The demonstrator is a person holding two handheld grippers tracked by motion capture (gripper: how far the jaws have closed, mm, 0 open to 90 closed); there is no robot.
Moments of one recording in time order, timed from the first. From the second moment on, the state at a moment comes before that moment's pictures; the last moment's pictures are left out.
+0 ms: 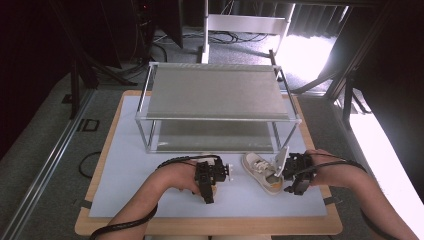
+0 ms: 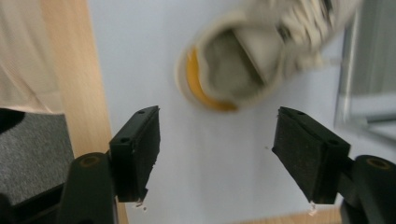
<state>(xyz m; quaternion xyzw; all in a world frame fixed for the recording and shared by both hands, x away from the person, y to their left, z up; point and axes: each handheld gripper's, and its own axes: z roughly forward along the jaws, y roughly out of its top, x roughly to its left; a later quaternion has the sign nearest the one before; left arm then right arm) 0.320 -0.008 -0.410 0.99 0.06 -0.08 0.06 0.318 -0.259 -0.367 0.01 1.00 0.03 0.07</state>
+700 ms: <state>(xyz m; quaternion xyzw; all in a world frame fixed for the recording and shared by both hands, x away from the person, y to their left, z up) 0.321 -0.007 -0.413 0.99 0.06 -0.08 0.06 0.325 -0.227 -0.399 -0.12 0.99 -0.03 0.04</state>
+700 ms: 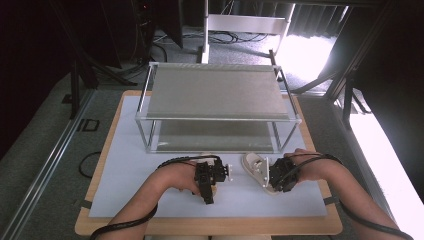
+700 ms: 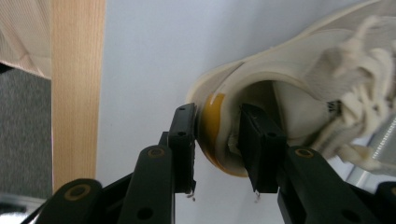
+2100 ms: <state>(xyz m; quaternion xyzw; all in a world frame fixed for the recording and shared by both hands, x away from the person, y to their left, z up) 0.317 -0.008 -0.415 0.99 0.06 -0.06 0.11 0.313 -0.172 -0.397 -0.07 0.99 0.08 0.02</state>
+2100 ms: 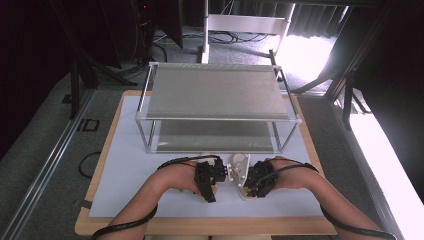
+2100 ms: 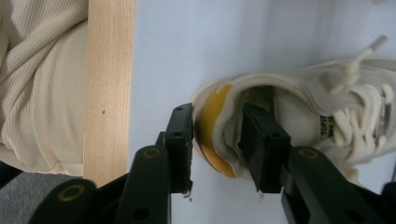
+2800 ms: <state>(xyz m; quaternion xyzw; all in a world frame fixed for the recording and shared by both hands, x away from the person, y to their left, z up) 0.326 0.010 -0.398 0.99 0.02 -0.01 0.14 0.326 -0.179 -0.381 -0.03 0.99 0.12 0.04</state>
